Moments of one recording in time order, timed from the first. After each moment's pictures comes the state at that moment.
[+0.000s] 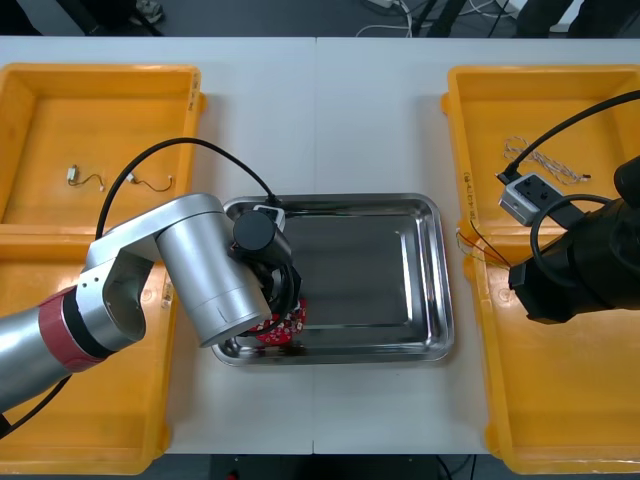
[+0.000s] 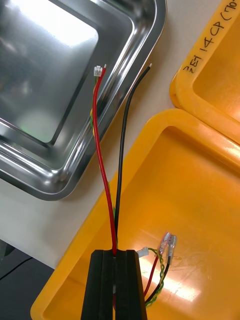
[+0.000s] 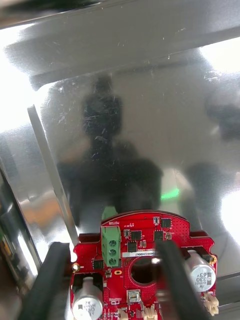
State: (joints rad) right arm -0.32 -0.76 0.07 -2.40 -0.91 1.92 1.34; left arm -0.64 0.59 -0.85 -1.94 0.45 1.51 -0.66
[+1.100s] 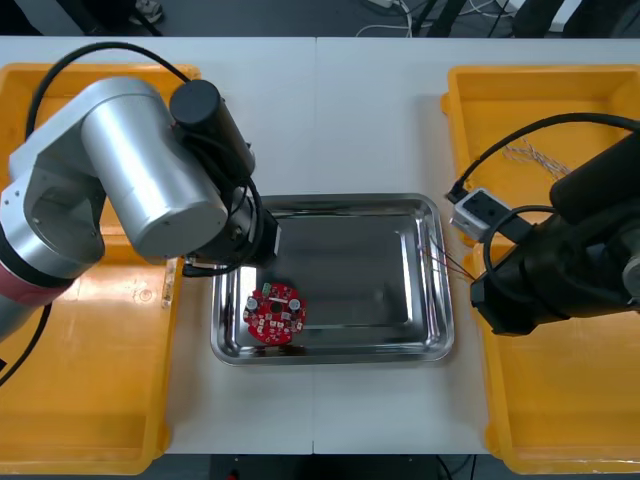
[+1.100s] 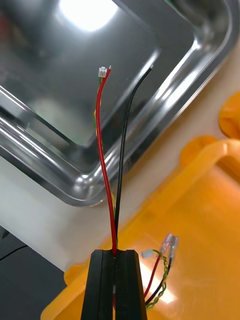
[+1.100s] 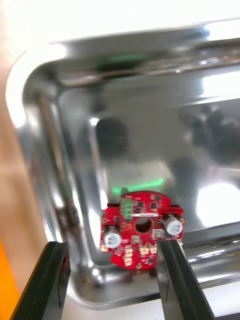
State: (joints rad) right arm -0.42 -0.74 0.27 -2.40 -0.87 1.92 1.34; left arm -0.74 0.64 -0.59 -2.03 0.72 1.77 -0.67
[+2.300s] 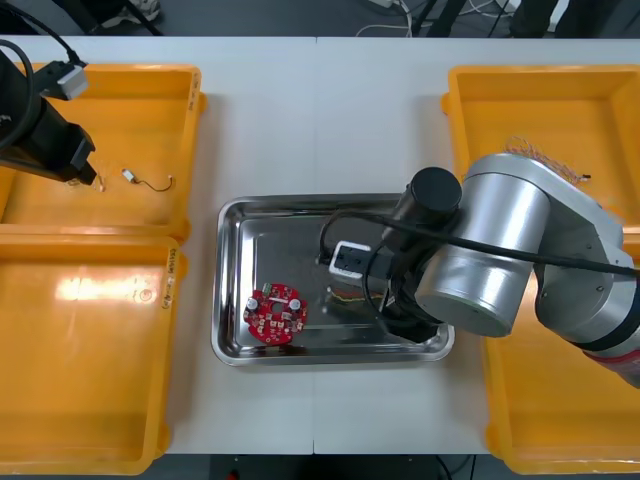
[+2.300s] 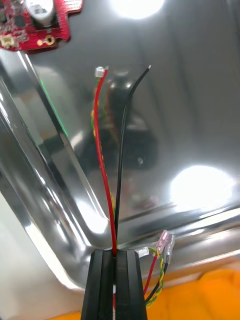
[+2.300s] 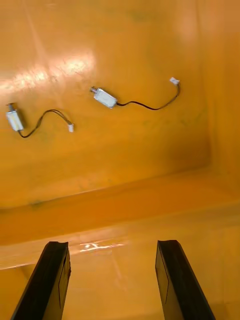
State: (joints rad) right arm -0.63 -0.57 0.71 -2.13 -0.61 1.80 1.72; left arm -0.75 0.82 -0.07 -1.60 0.79 1.86 -1.52
